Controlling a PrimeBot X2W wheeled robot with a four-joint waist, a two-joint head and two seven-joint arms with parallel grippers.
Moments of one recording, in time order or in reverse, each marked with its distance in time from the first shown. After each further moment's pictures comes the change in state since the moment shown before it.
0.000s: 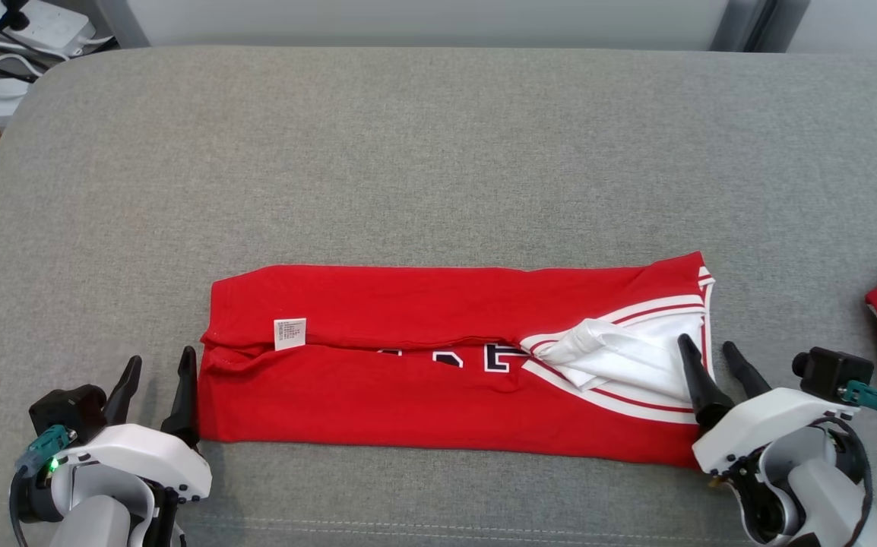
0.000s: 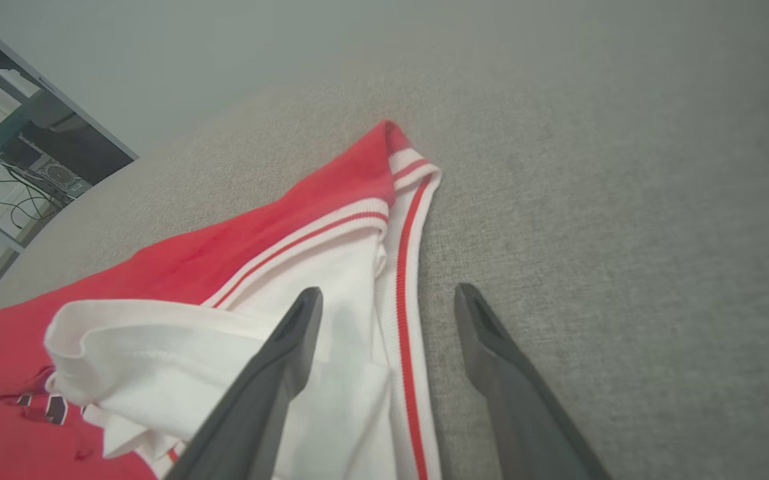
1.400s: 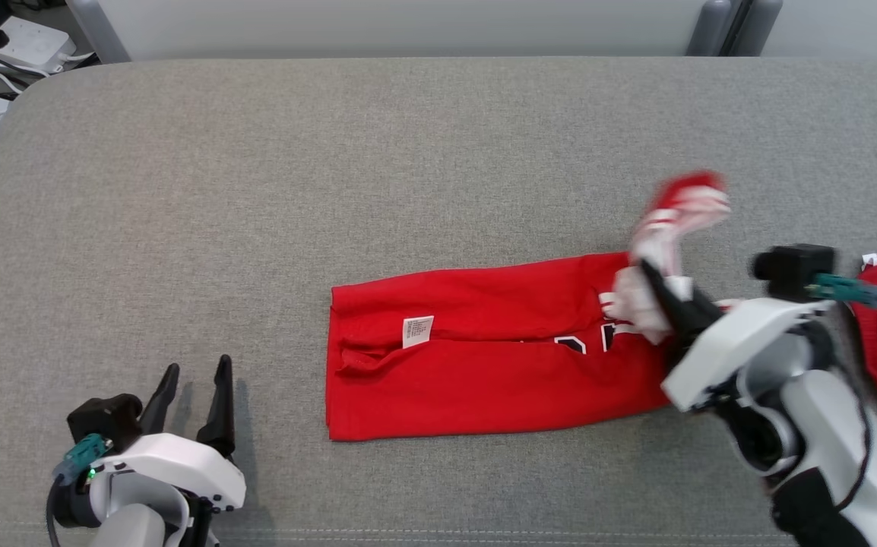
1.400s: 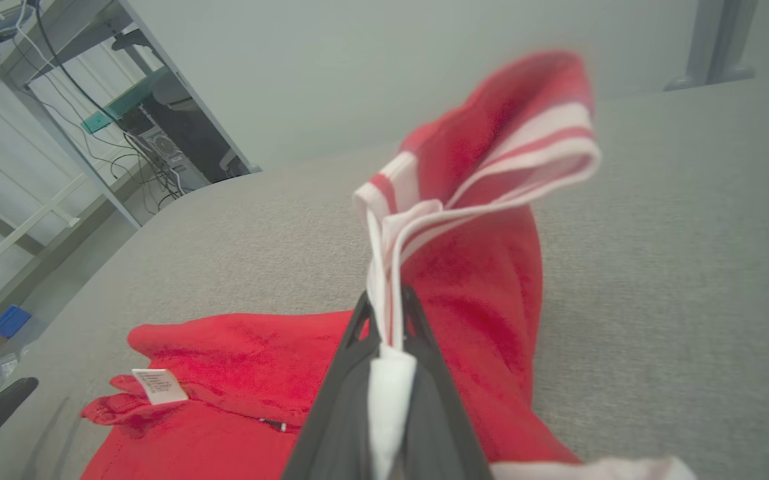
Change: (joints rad) left arm 0.023 -0.065 0.016 -0.015 0.028 -0.019 0.000; right arm -0.121 -0.083 0.132 -0.253 0.038 0.000 0.220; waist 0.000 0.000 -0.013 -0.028
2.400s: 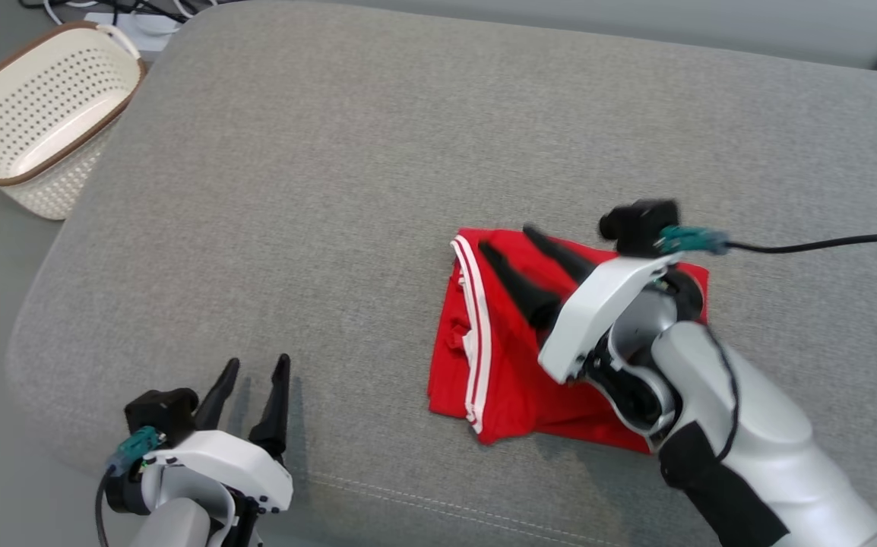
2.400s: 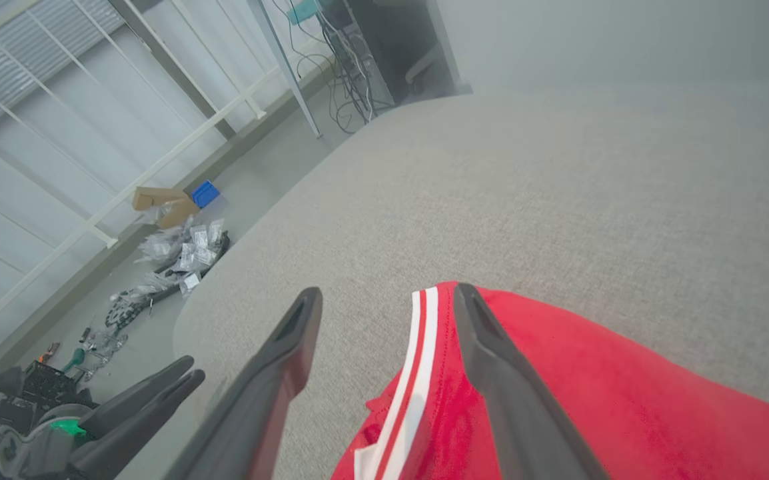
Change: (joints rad) left arm -0.007 -0.030 -0.153 -0.009 -0.060 0.000 0.000; right arm -0.197 0.187 0.211 0.149 -0.007 0.000 0.031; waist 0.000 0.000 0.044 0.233
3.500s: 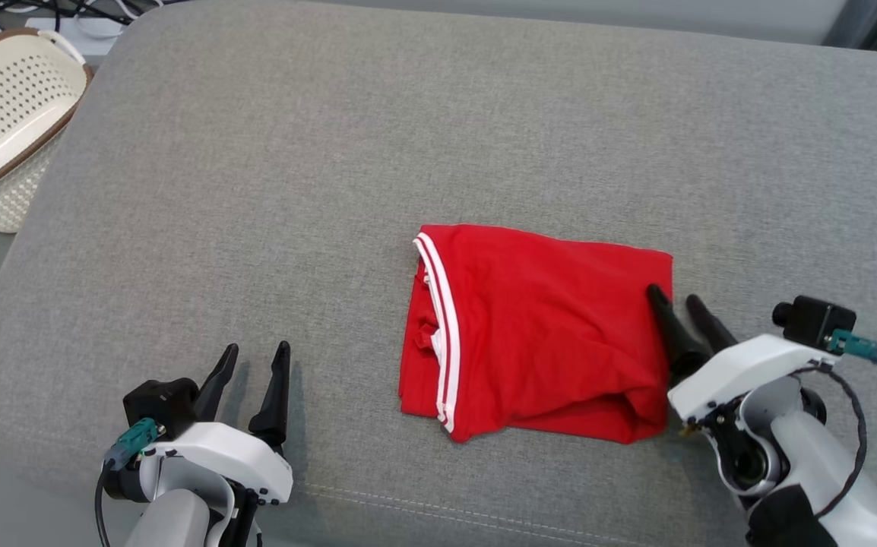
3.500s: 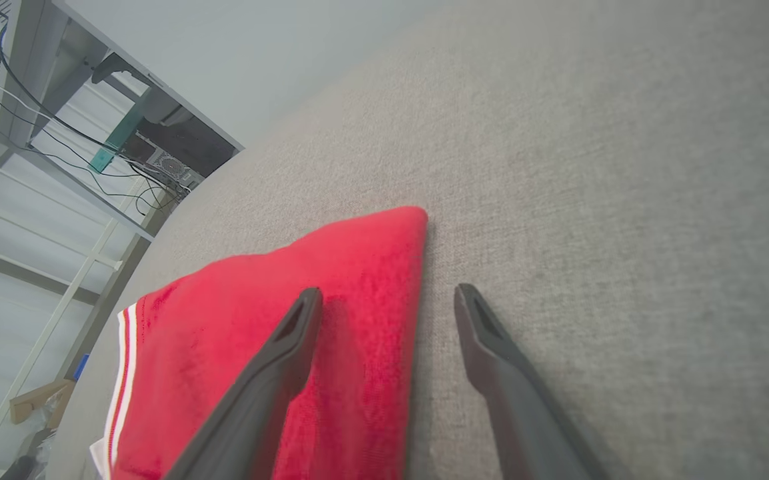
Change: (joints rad) left arm -0.001 0.003 0.026 -0.048 0.033 0.000 0.000; right arm 0.246 -0.050 -0.352 0.052 0.076 0.000 -0.163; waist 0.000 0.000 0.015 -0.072
